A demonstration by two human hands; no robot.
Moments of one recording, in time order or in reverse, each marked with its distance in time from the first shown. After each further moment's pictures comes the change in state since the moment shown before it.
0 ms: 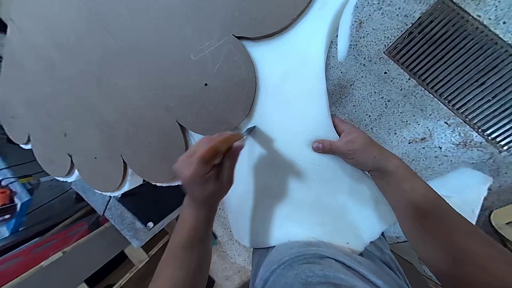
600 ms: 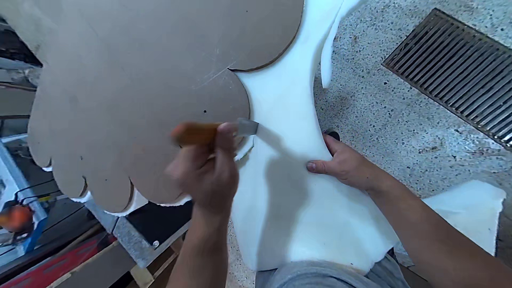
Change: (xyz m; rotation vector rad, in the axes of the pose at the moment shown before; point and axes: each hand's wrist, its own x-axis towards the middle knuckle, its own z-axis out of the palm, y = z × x) left_hand 0.060 0.031 0.038 -0.037 0.204 -0.148; right_hand 0.007 0.008 -0.011 -0.067 0.003 0.000
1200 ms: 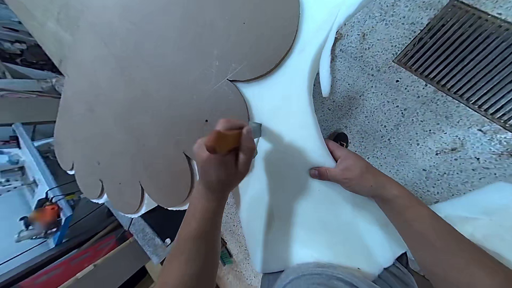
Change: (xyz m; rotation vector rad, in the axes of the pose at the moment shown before) left_hand 0.031 -0.017 0.014 0.083 -0.275 0.162; right_hand 0.009 0.005 -0.014 -0.115 0.002 0.008
